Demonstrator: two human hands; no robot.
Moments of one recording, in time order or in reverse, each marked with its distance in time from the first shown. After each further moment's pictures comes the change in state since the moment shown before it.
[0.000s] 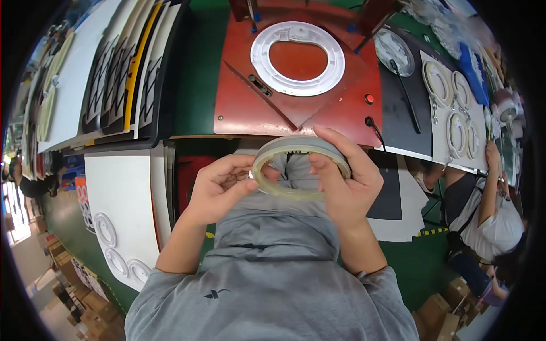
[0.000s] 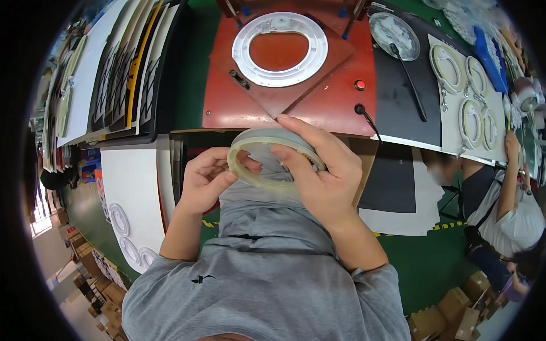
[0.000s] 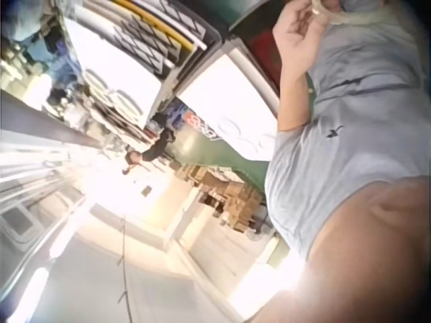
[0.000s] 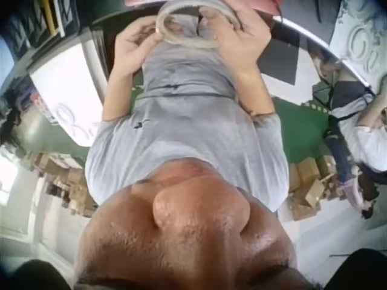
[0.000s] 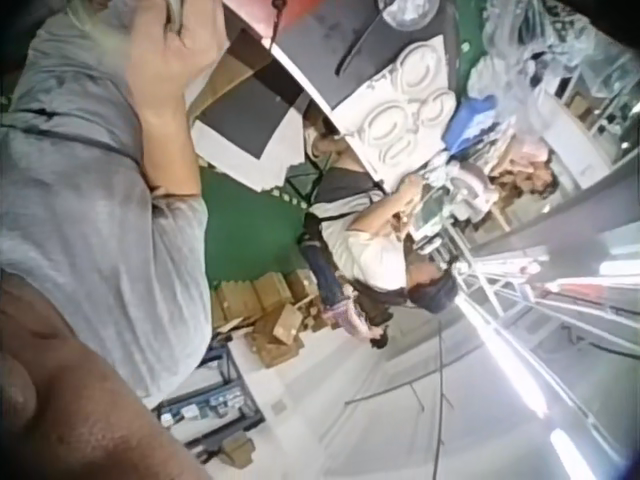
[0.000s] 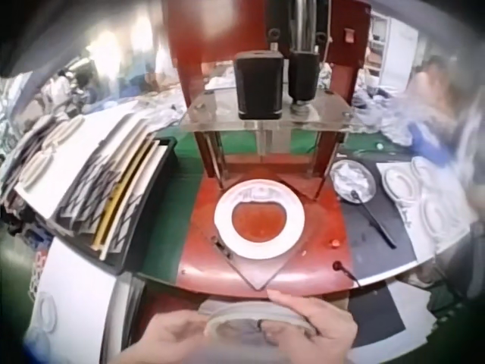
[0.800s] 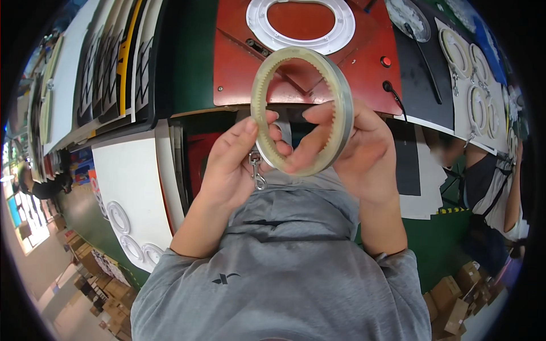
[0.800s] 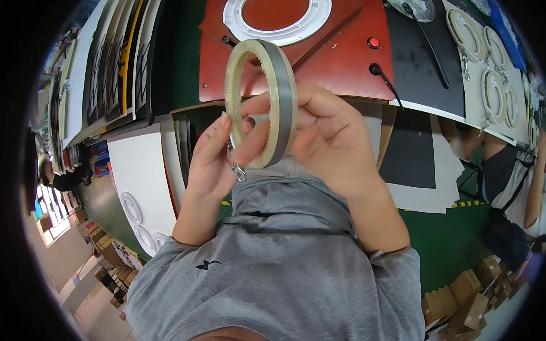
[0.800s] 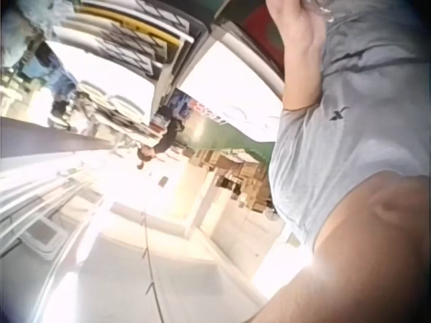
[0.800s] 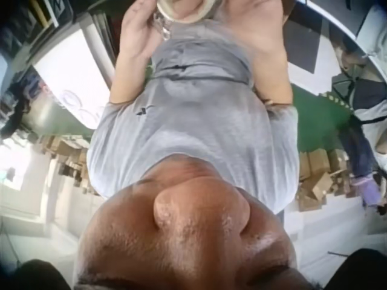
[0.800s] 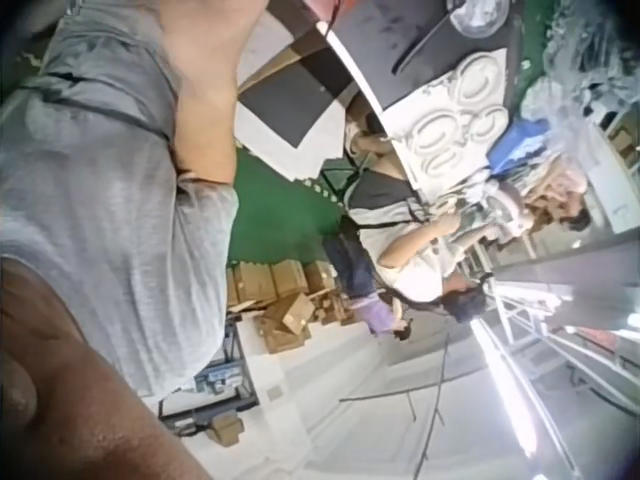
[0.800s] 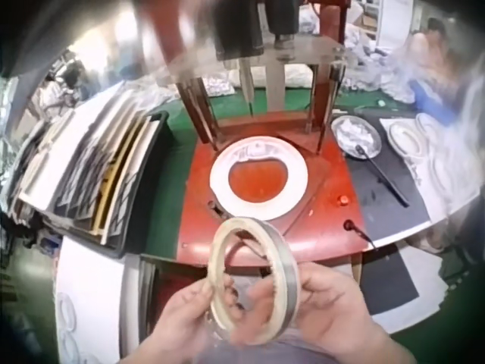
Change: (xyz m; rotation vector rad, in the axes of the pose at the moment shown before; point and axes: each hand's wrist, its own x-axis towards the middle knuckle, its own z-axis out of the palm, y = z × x) left_hand 0.013 -0.002 0.021 -0.595 0.224 -0.247; right_hand 0.005 0.002 0.006 1.030 -0.291 0.269
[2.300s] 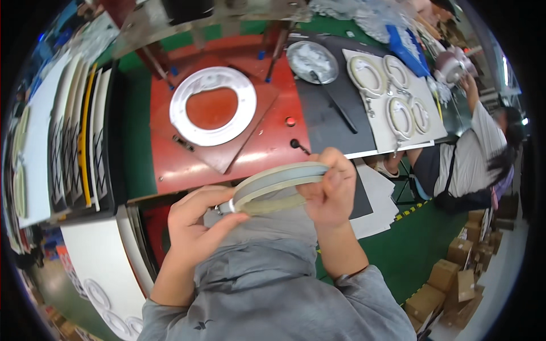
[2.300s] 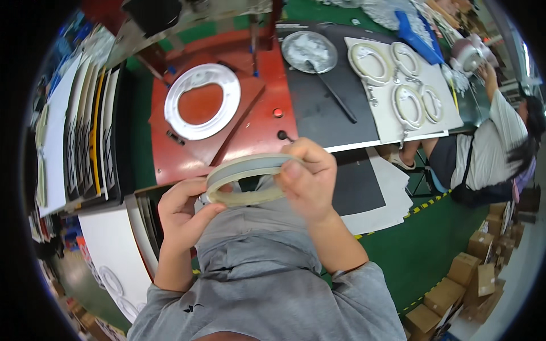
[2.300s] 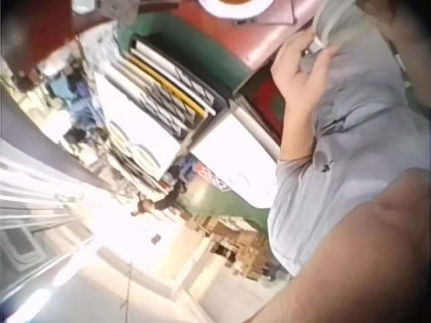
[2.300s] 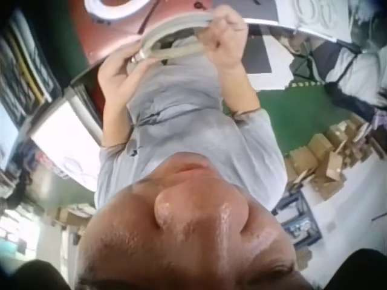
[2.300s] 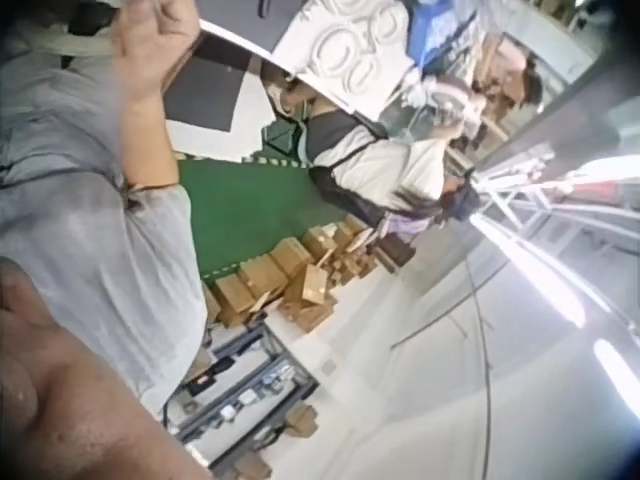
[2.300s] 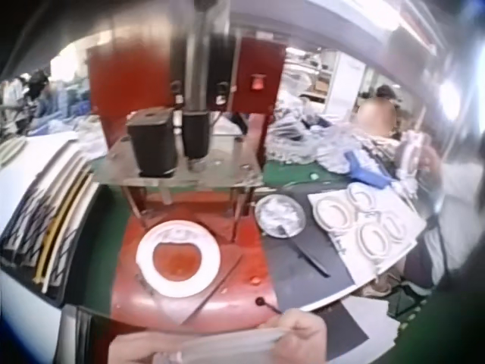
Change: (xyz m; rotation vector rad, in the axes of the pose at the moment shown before) left_hand 0.029 0.005 0.036 0.983 -0.232 0.620; right_hand -0.010 -0.049 -0.045 -0.331 0.174 -0.361
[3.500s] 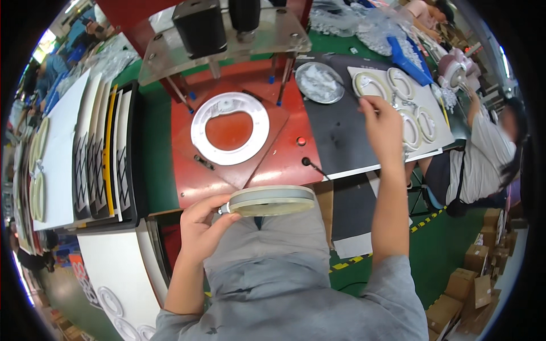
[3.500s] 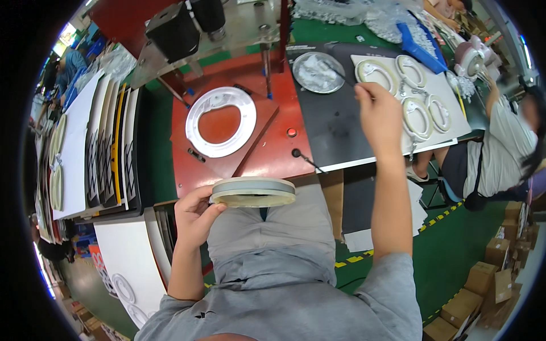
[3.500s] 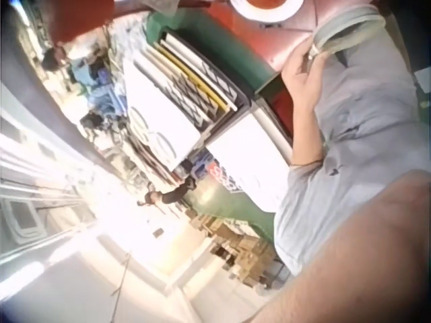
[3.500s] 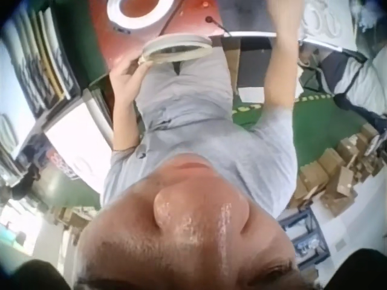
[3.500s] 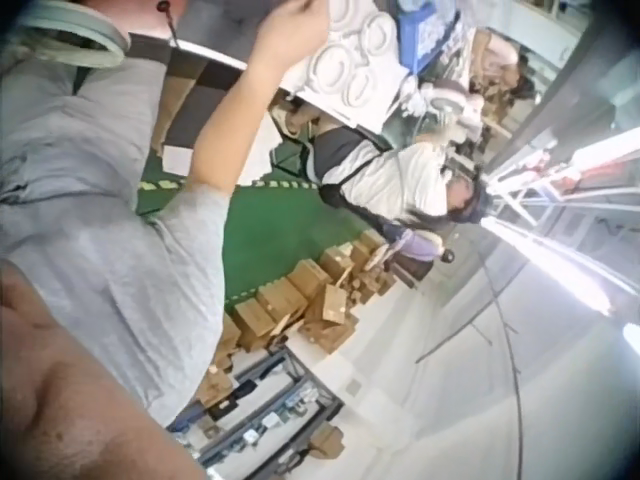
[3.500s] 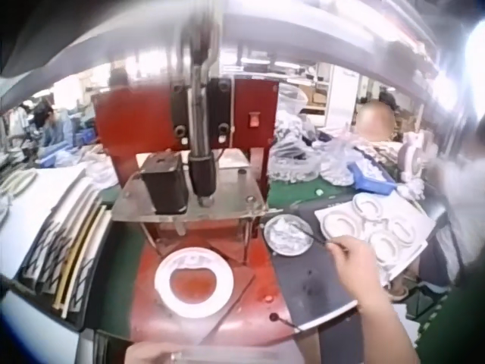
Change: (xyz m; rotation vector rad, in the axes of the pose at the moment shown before) left_hand -0.005 -0.029 -0.023 -0.212 0.040 -0.196; right_hand 0.111 -0.070 -0.103 -1.603 0.316 -0.224
